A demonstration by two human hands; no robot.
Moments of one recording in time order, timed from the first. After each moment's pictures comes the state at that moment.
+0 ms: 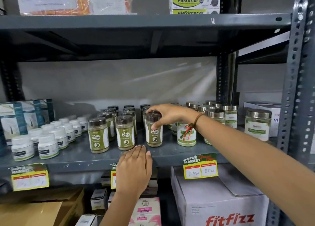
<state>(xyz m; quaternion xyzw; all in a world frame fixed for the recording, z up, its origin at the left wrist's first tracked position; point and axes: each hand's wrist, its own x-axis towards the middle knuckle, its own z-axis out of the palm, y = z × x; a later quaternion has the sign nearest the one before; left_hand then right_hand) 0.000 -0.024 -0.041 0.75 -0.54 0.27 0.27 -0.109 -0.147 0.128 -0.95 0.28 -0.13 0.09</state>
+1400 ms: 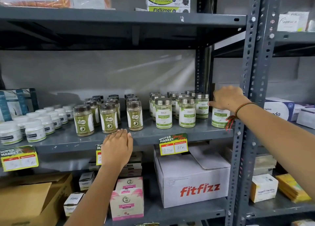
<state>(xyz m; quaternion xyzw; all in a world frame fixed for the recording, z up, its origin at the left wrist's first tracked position) -0.007 -0.020 -0.039 0.76 -0.54 0.25 0.28 -0.334 -0.171 0.126 -0.74 0.62 -0.05 -0.27</state>
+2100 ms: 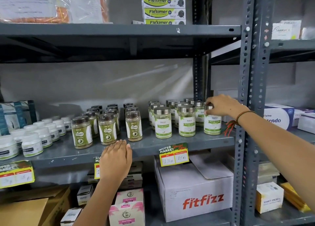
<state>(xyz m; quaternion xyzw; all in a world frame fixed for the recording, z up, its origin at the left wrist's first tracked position) -0.008 -0.018 -0.040 0.75 -0.54 0.26 0.29 -0.337 -0.188 0.126 -0.80 0.57 -0.14 -0.11</state>
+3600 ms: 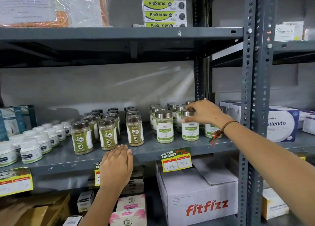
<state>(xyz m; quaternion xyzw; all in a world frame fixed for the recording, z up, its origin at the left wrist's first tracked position) -0.007 -0.019 -0.040 0.75 -0.54 0.26 0.29 -0.282 -0.198 0.108 -0.86 0.43 -0.22 -0.14</state>
